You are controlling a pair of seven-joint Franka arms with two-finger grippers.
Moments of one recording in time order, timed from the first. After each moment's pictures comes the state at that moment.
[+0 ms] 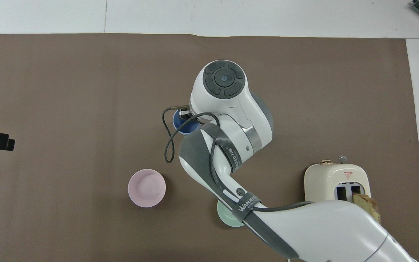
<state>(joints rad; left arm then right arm) 0.10 -0.12 -0.14 -1.56 -0.04 1.42 0.09 0.40 0.56 0.23 -1.34 -0.03 1.97 0.57</state>
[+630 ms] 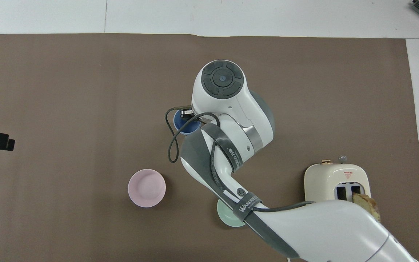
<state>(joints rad) 0.10 -0.12 -0.14 -1.56 -0.04 1.42 0.09 0.39 0.56 0.23 -1.33 -0.07 1.93 0.57</state>
